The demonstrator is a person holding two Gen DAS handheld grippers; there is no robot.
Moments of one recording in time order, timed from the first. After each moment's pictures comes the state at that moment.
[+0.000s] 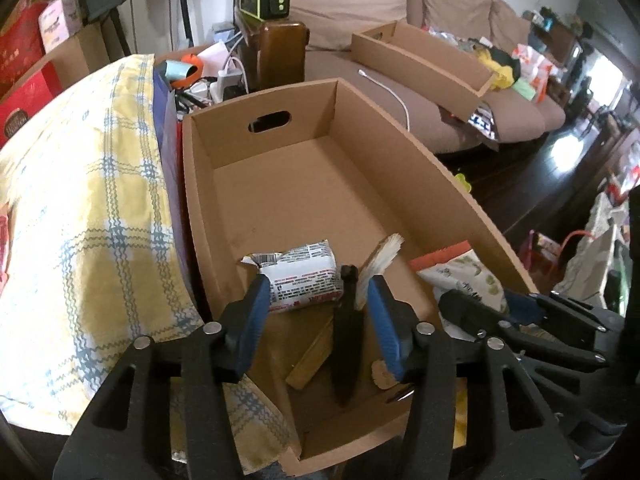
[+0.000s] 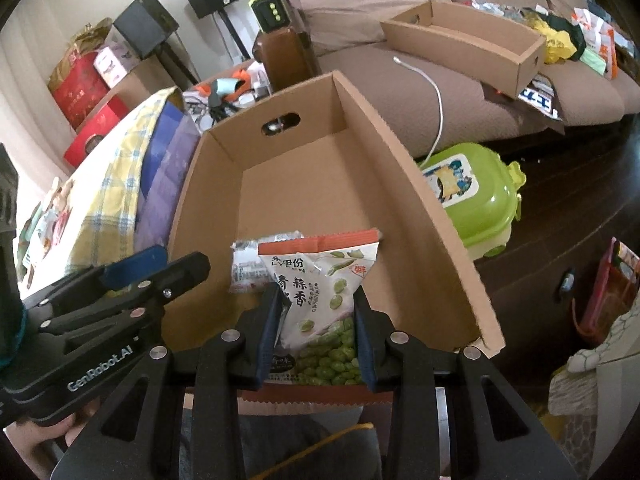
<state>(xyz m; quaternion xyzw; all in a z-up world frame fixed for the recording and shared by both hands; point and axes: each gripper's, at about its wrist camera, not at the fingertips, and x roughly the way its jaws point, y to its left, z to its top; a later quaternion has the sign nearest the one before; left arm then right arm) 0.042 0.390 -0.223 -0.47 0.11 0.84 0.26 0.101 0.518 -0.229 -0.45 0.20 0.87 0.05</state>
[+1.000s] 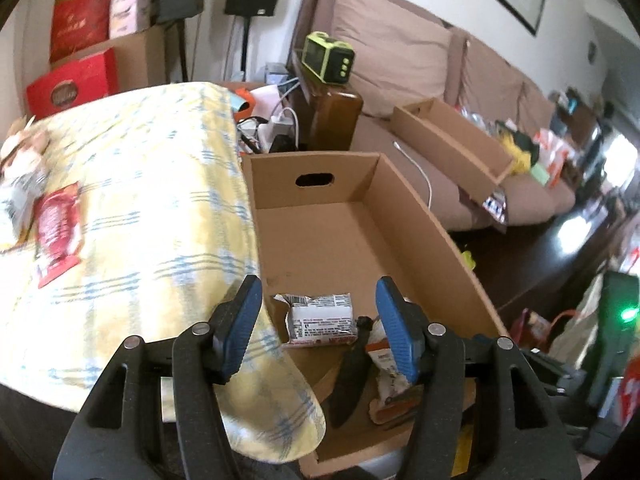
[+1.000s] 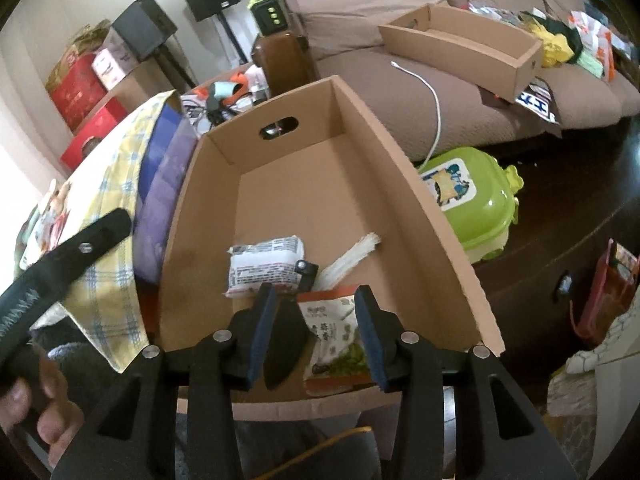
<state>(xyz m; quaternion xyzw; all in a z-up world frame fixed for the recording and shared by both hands) 0.036 0.330 -0.180 -0.41 -0.02 0.89 0.22 0.100 0.518 -0.226 -0.44 0.20 0.87 0.07</state>
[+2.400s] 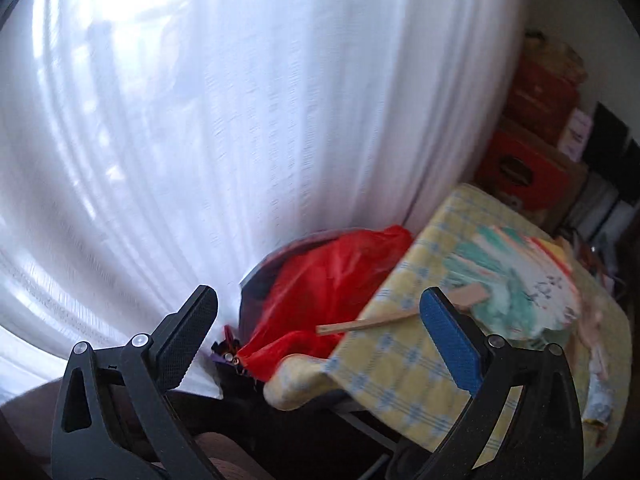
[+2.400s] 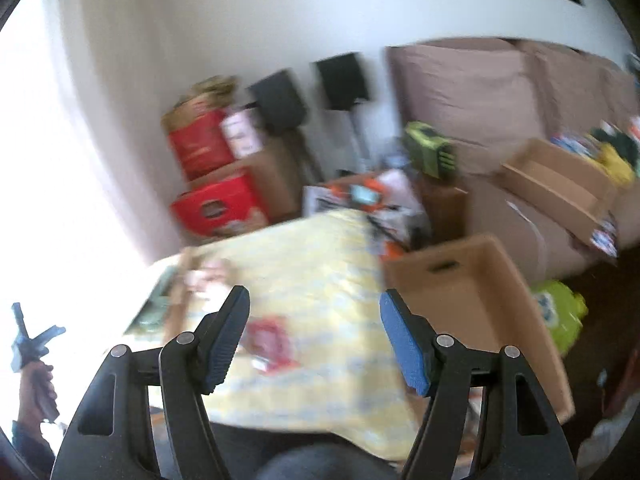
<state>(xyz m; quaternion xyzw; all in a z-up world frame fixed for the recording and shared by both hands) 0.021 -0.277 -0.113 -0.36 -0.18 0.87 -0.29 0.054 0.335 -0.015 -0.28 0.15 0.95 -0.06</state>
